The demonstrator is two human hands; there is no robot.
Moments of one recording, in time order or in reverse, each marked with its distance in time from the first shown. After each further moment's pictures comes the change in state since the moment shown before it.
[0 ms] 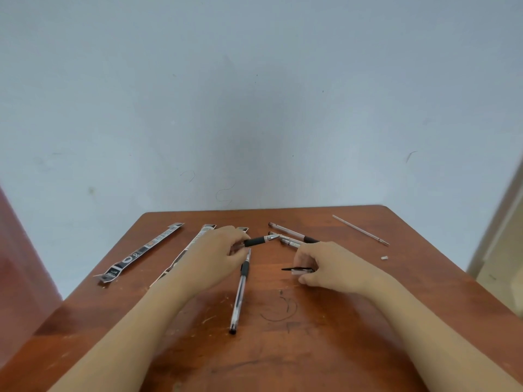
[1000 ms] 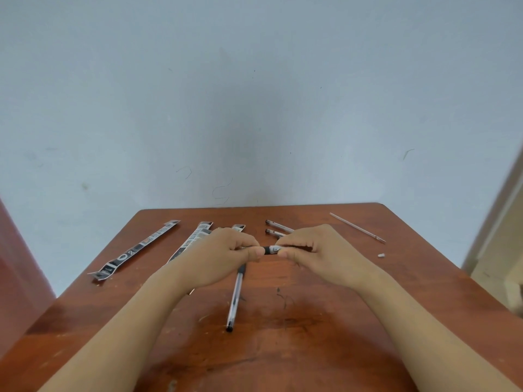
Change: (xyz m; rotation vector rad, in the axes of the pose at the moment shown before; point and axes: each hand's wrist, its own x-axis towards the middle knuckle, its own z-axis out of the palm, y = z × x) left_hand -0.001 0.013 -0.009 -0.220 -0.271 0.043; right_hand -0.007 -0.022 -0.005 0.228 0.226 -0.320
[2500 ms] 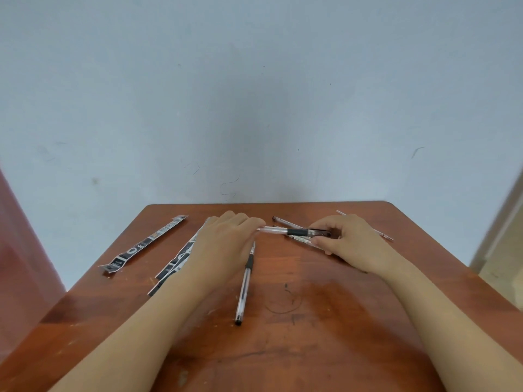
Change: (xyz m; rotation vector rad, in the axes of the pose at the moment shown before) left_hand 0.008 -0.019 0.017 0.602 0.553 0.208; right_hand -0.003 0.022 -0.018 -0.021 0.122 0.286
